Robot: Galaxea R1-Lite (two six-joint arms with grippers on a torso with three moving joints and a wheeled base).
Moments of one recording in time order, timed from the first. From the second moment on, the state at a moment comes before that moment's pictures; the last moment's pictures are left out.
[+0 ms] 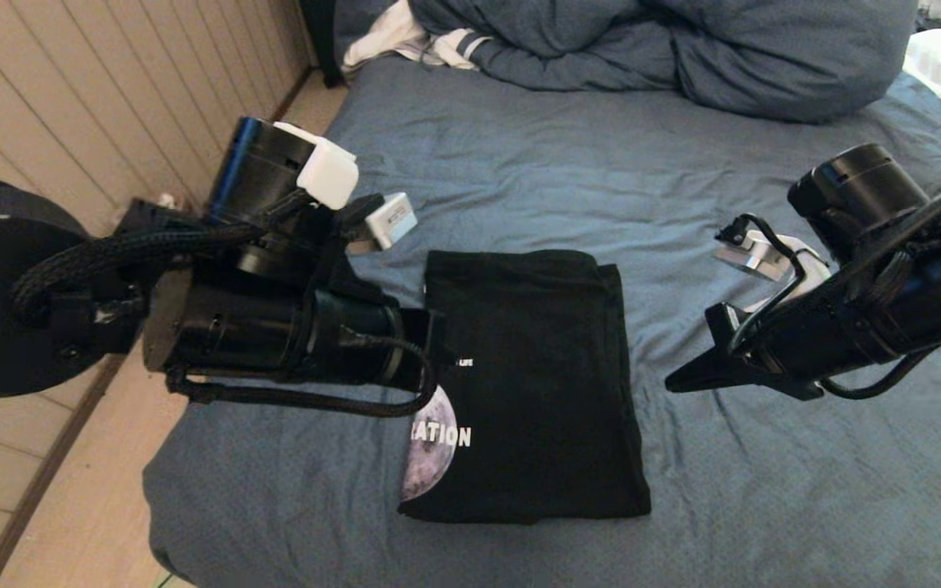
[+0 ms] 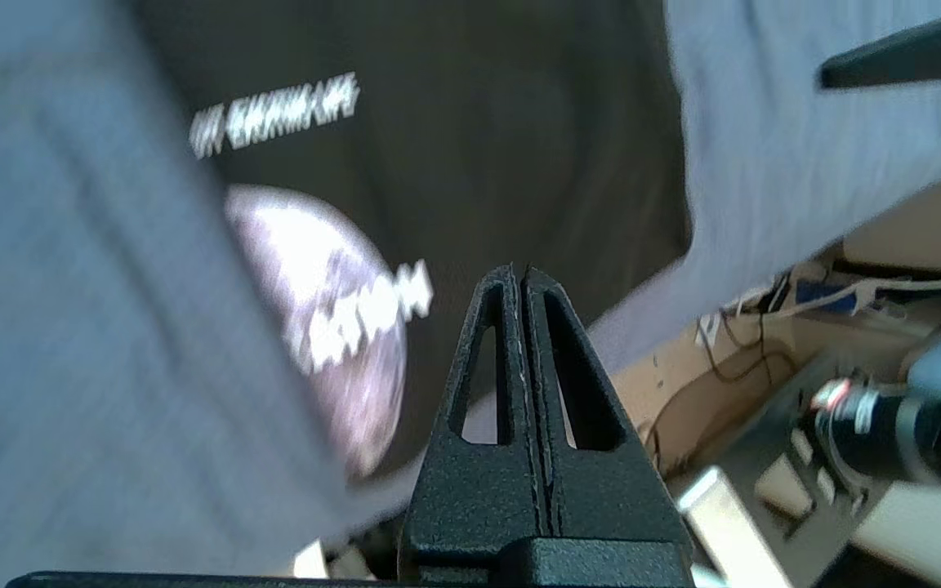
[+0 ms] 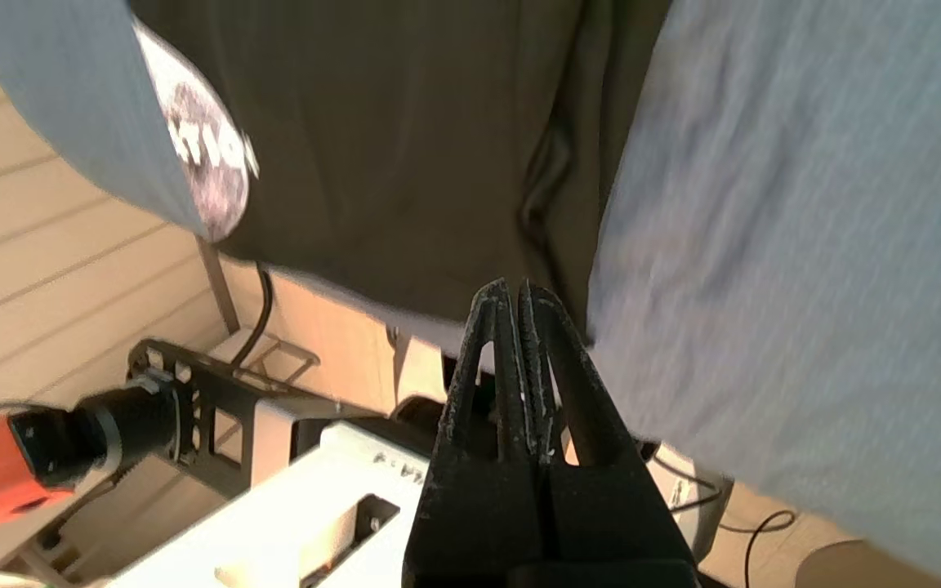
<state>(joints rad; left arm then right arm) -0.78 1.67 -1.32 0.23 -0.09 -0.32 0.31 1.62 -1.40 0.70 0.37 0.36</state>
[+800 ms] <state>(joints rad) -0.96 2.02 -1.61 0.09 -0.01 -0.32 0.07 1.67 -1.51 0.70 0.37 0.27</state>
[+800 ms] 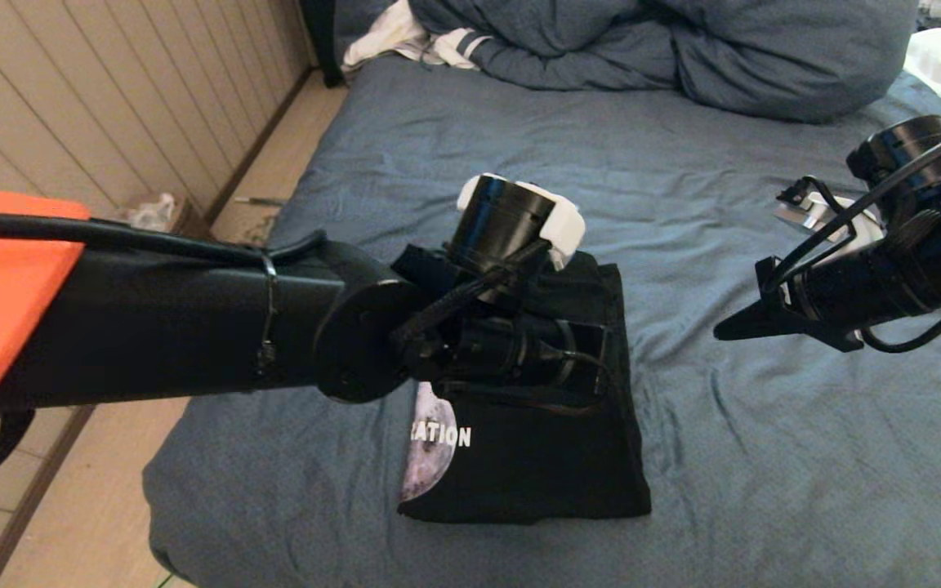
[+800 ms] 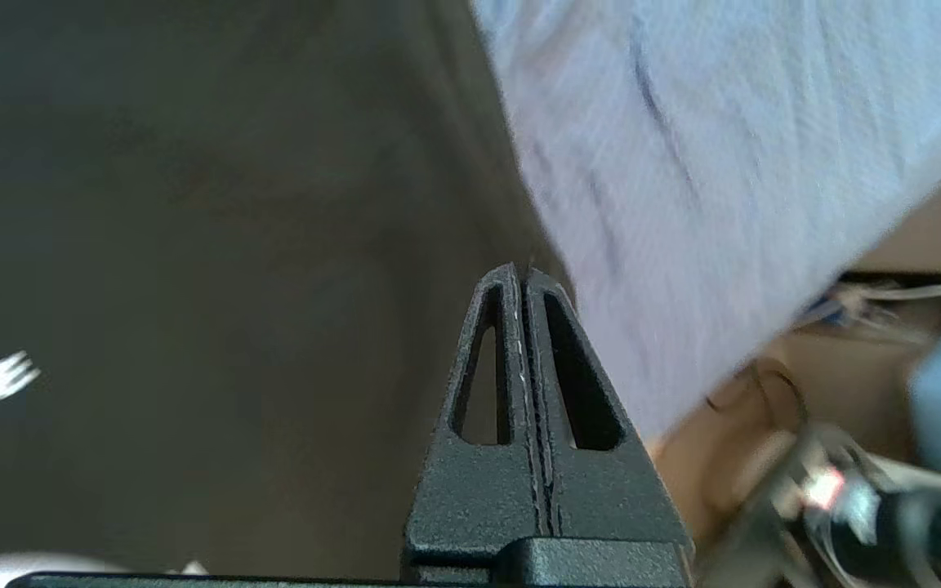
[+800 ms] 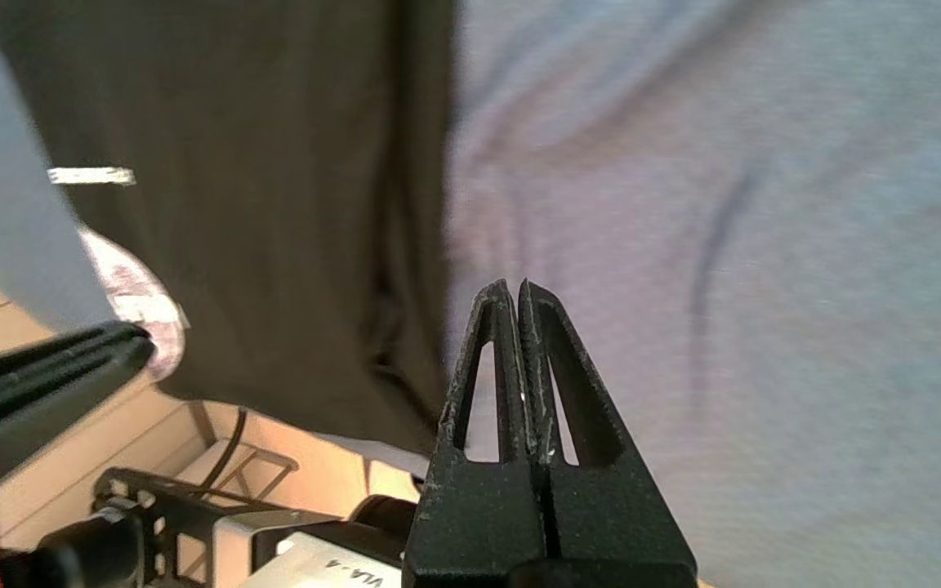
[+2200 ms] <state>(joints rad) -1.05 2.30 -1.78 -0.06 0.37 -0.20 0.00 1.62 -1.39 0.67 0.44 0.24</state>
